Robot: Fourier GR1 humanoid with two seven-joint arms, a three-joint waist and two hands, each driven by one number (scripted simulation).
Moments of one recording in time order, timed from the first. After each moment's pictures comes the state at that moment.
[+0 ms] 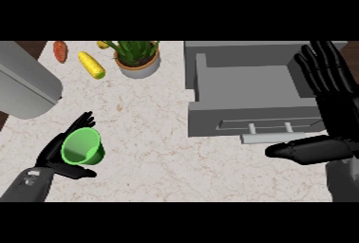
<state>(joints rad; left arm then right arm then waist) -0.43 0.39 0.07 -0.33 -0.12 -0.50 -0.89 -0.28 -0.20 -0.09 -1.87 -0.13 0.16 0.12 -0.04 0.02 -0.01</state>
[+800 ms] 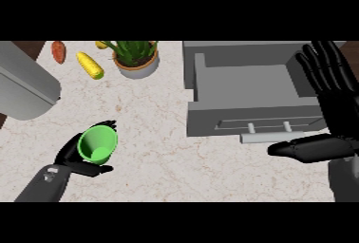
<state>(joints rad) -0.47 0.32 0.02 -0.28 -0.13 -0.53 -0.92 -0.29 -0.21 -0.10 -1.86 -0.14 0.17 0.12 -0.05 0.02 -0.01</state>
